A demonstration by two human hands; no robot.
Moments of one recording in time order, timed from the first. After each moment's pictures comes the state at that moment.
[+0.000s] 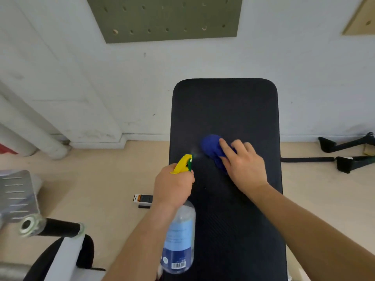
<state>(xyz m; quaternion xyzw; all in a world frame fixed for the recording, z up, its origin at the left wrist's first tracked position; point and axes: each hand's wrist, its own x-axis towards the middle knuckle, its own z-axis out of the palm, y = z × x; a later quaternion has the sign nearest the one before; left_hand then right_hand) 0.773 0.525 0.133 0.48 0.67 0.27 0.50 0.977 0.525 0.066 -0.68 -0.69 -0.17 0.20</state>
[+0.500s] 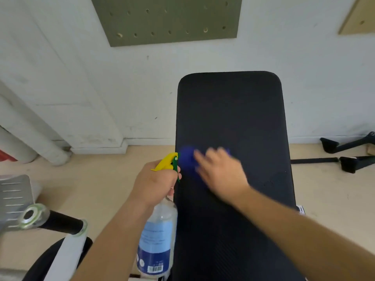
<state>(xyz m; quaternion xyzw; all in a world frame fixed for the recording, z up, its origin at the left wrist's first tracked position) 0.713 0.512 0.144 0.50 0.64 0.24 0.53 0.903 0.507 0.046 -0.60 -0.76 -0.10 0.20</state>
